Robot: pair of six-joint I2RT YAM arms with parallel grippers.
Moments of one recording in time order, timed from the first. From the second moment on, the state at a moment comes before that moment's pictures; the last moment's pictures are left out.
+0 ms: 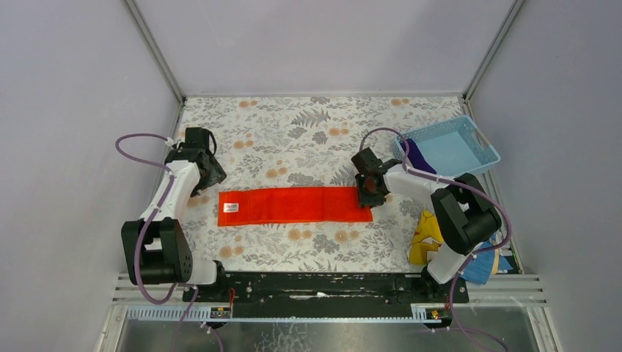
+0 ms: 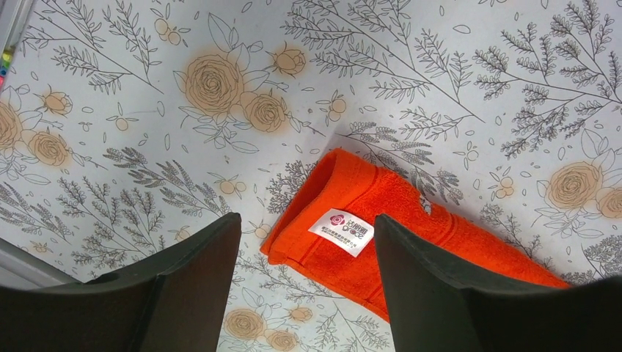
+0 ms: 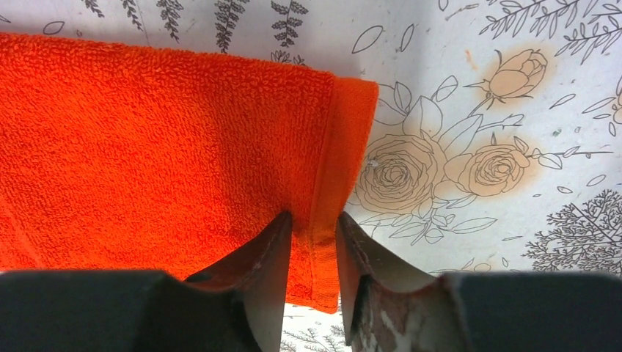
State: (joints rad) left arm 0.09 1.39 1.03 -0.80 -0.27 -0.54; right arm 0.56 1.71 0.97 -0.56 0.12 0.47
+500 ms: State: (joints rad) left arm 0.07 1.37 1.01 -0.78 -0.20 -0.52; right arm 0.50 1.69 0.99 -0.63 0.21 0.42
